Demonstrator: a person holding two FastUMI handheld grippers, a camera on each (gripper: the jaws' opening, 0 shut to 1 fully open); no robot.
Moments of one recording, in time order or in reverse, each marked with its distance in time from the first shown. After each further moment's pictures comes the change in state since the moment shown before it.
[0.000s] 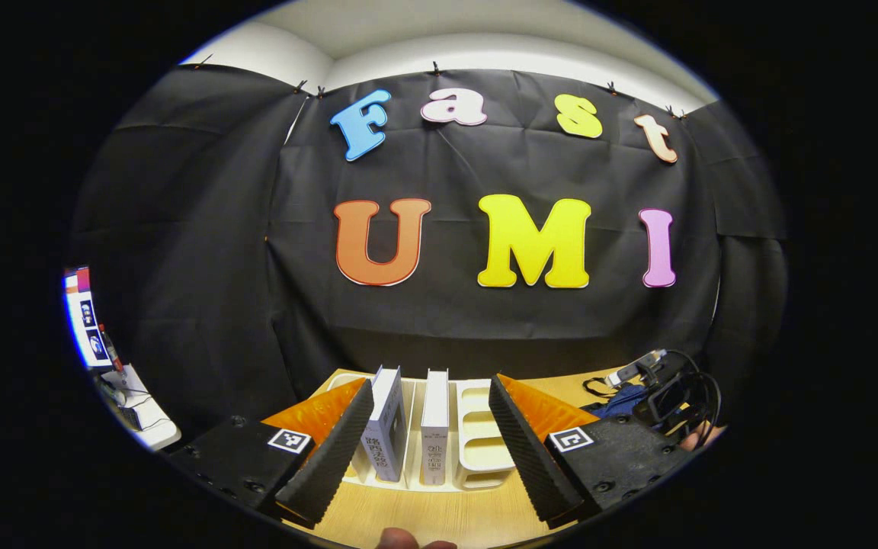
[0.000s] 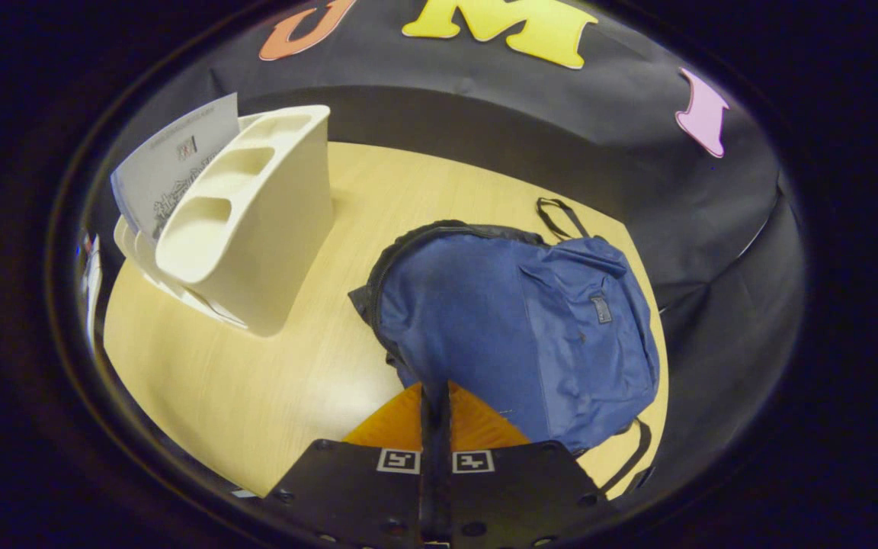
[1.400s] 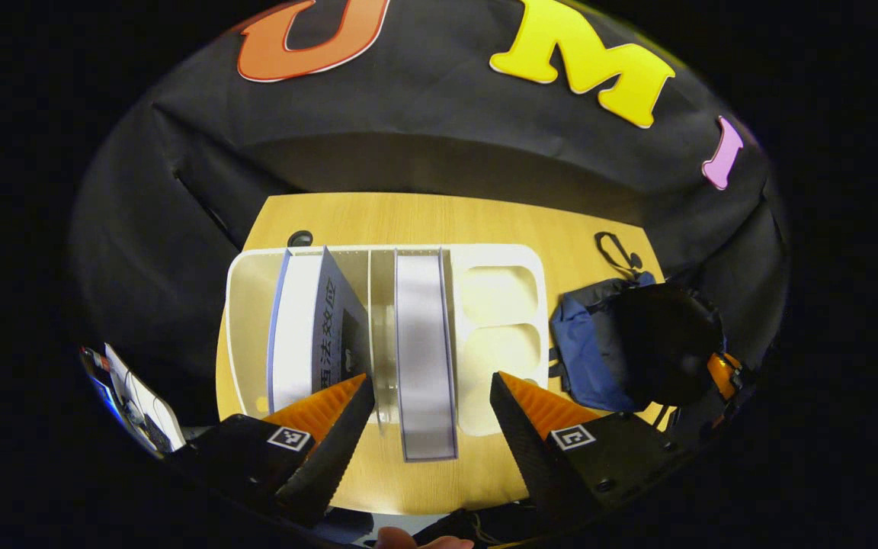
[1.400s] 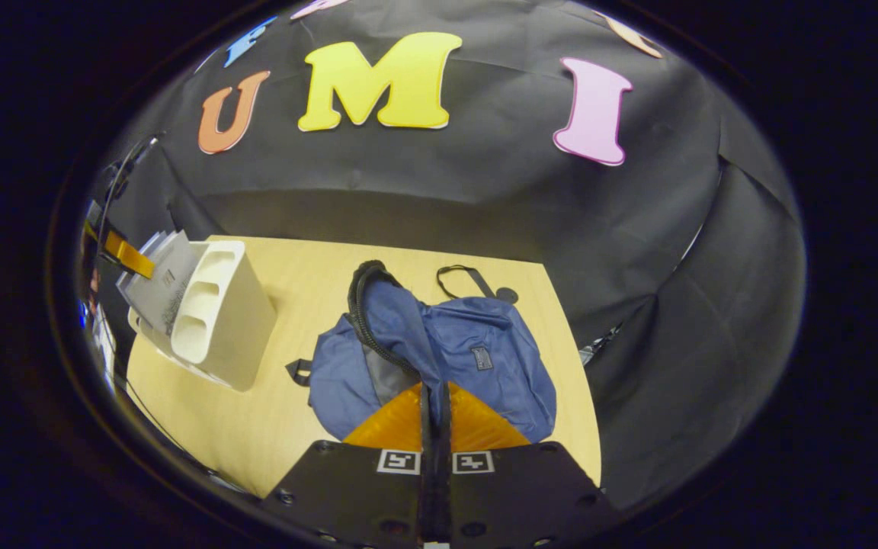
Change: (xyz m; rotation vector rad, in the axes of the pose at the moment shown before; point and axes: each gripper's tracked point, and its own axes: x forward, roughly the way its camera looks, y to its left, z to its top) left arm 0.137 -0.010 -0.121 -0.036 1.033 -0.137; right arm -0.084 -0.157 0.056 0.194 -0.213 -0.028
